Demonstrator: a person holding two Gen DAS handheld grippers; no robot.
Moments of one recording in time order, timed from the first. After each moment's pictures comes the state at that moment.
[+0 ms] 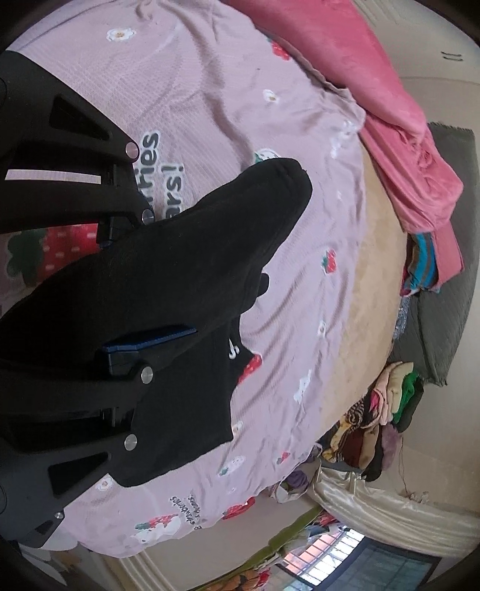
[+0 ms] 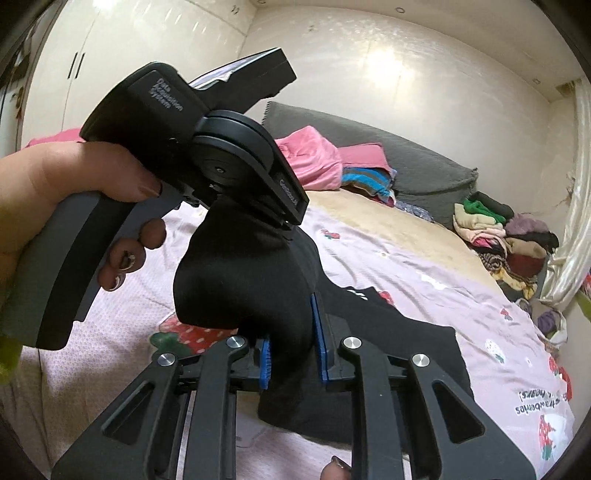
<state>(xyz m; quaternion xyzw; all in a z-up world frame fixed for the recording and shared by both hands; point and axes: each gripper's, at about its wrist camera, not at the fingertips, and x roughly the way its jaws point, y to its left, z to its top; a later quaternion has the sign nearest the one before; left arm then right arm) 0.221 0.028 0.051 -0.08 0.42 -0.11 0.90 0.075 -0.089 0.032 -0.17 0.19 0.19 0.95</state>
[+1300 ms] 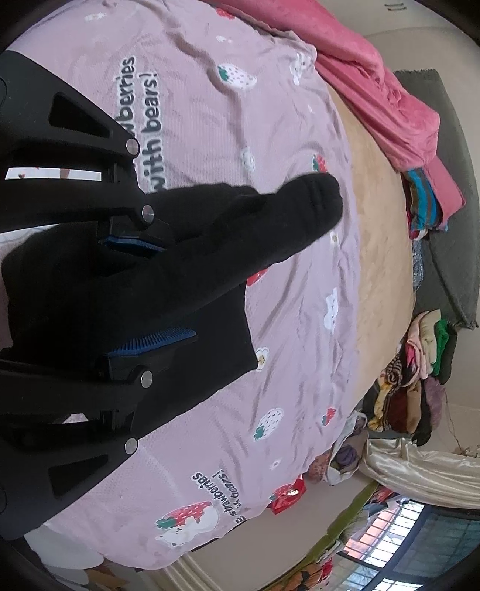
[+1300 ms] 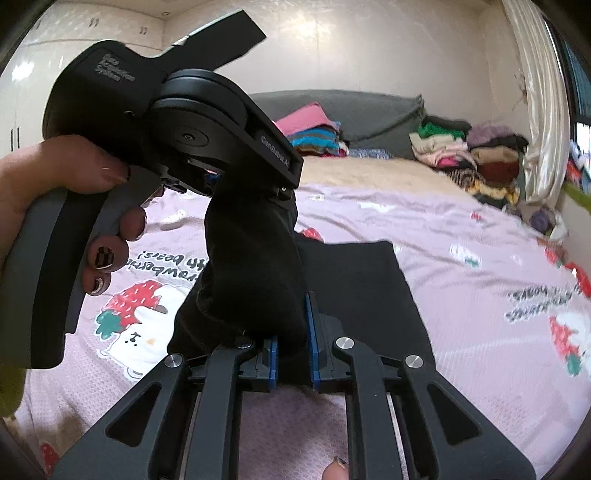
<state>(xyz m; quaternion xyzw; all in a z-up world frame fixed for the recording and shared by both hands) 0.234 -0.126 0.045 0.01 0.44 -0.15 0.89 0.084 -0.218 0.010 -0.02 0.26 0.13 0.96</state>
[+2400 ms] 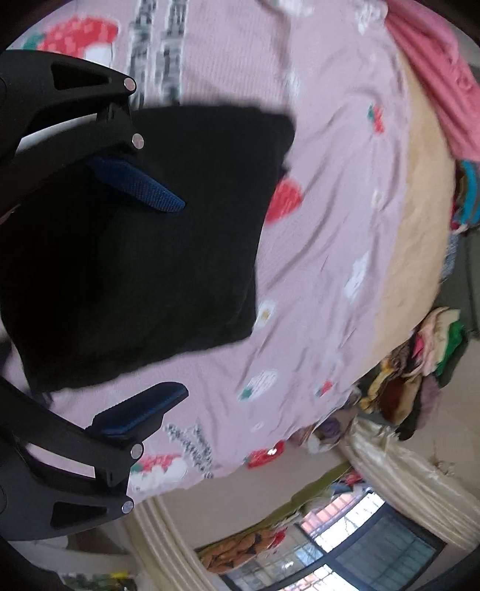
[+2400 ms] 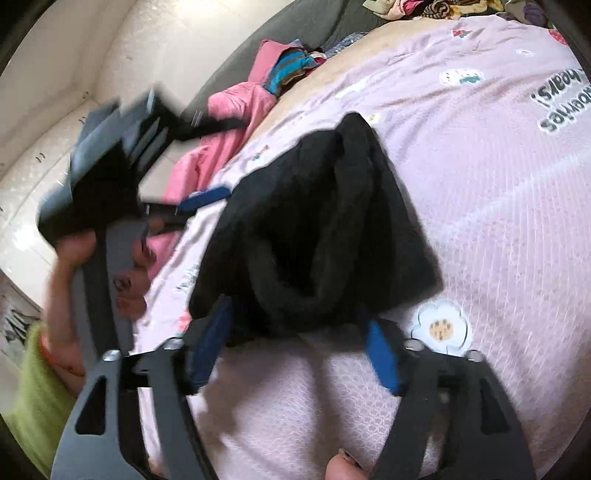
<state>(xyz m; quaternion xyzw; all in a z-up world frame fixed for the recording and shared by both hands) 0.261 -0.126 0.020 -0.12 0.47 -0.20 0.85 0.130 -0.328 -0.034 0.29 0.40 0.22 0.84</state>
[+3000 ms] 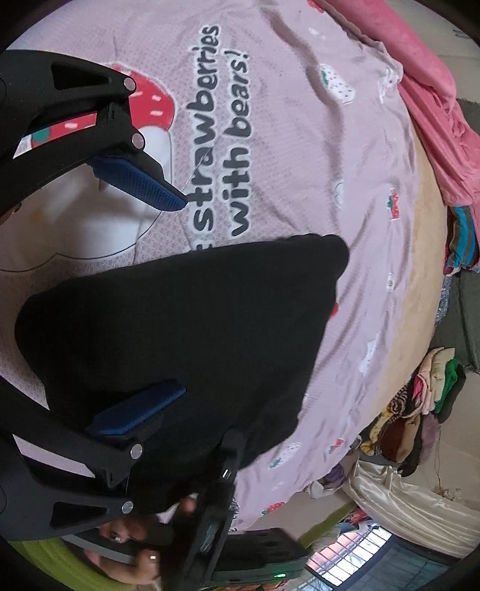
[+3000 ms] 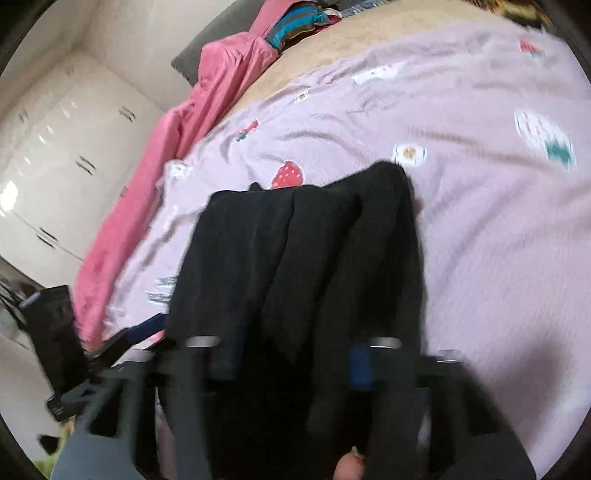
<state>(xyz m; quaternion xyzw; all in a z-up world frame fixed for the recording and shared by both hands) 0.218 -0.062 -0.019 -0.08 0.48 -0.13 0.86 0.268 -0.305 -0.013 0.18 0.50 0.23 0.82</state>
